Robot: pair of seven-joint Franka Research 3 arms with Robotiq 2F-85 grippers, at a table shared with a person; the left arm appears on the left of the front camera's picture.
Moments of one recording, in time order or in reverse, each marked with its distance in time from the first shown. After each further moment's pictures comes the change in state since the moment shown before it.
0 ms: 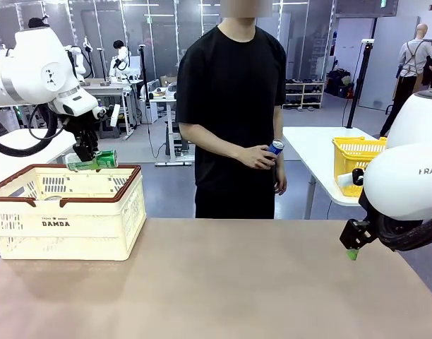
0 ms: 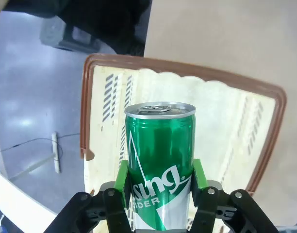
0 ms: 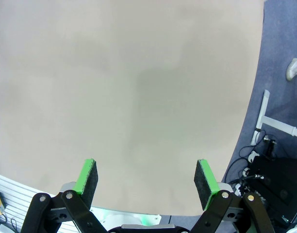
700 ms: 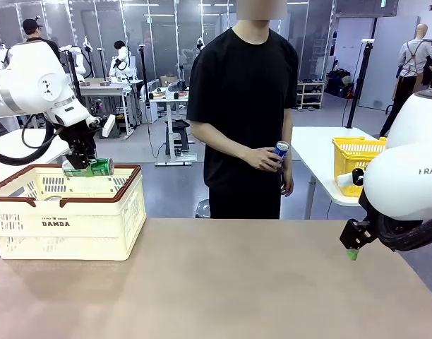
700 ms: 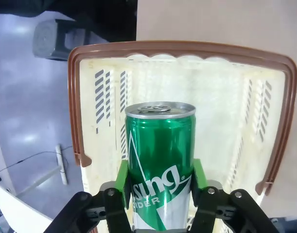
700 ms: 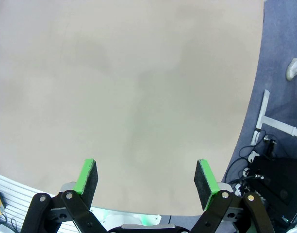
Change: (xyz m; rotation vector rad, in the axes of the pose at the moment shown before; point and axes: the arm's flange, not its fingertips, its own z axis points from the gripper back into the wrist) left arm -0.019 0.005 -0.020 -0.021 -0.016 -0.096; right arm 0.000 0.000 0.000 0.000 0.000 0.000
